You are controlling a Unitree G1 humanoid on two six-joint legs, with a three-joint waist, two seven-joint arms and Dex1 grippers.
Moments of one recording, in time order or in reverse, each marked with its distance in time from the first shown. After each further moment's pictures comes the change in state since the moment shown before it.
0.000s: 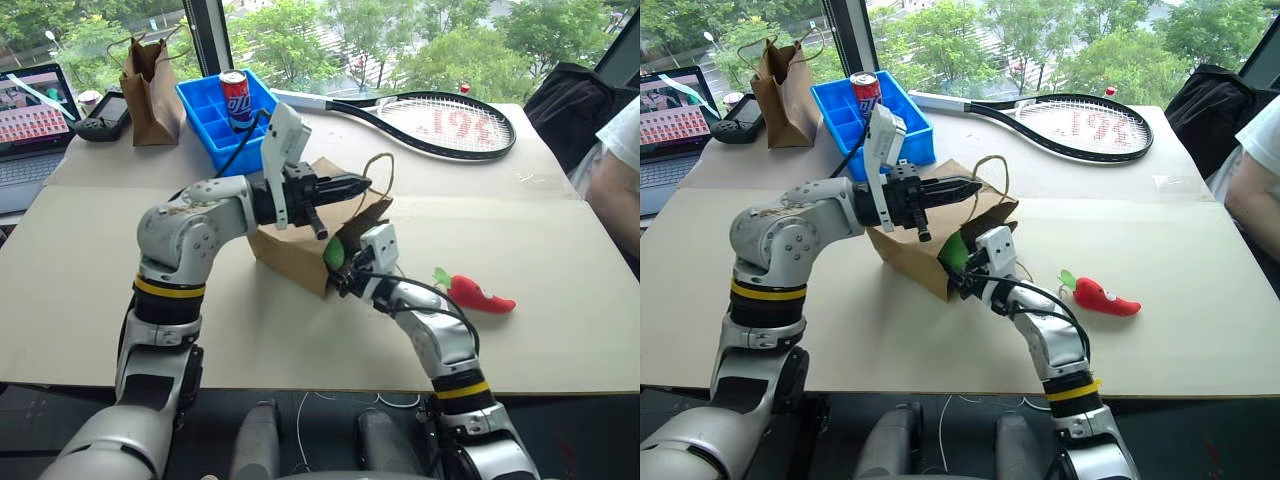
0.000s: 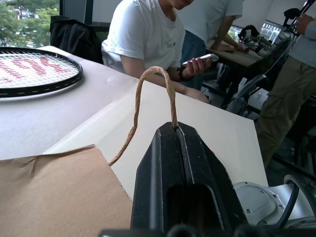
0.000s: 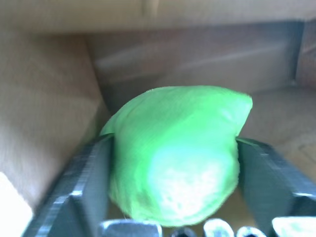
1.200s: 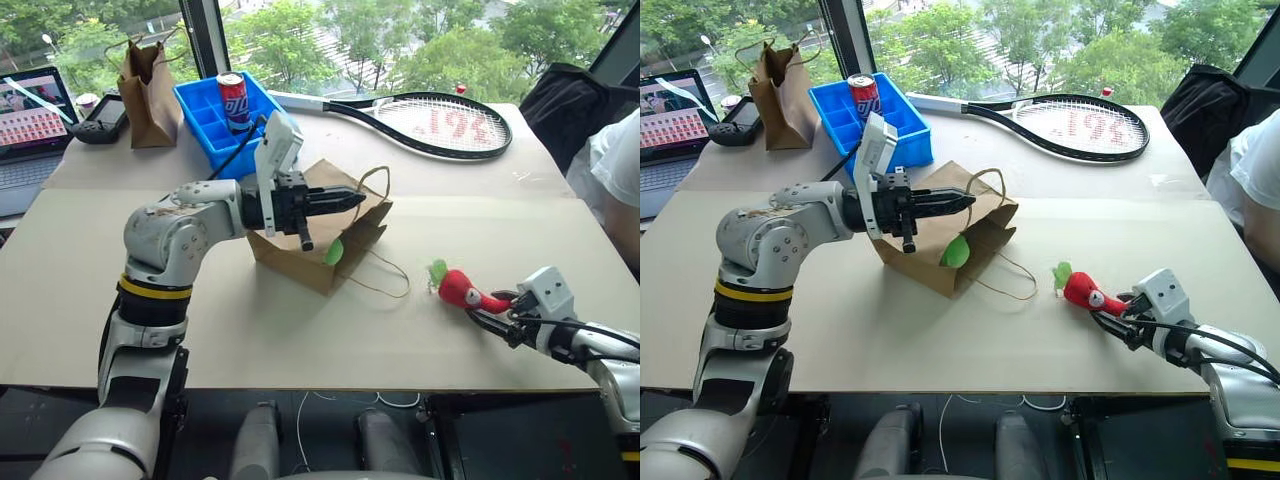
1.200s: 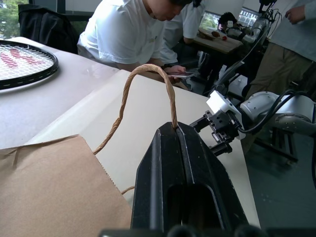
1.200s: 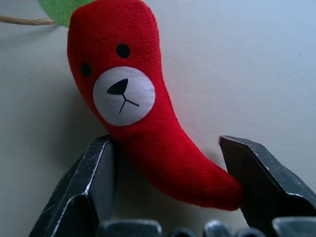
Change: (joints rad) left arm 0.011 0.083 -0.024 -0.004 -0.038 -0.001 -0.109; right arm 0.378 -0.621 -0.387 -0.048 0.013 0.073 0.227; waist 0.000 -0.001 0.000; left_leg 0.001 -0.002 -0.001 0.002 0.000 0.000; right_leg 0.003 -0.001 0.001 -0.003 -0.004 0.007
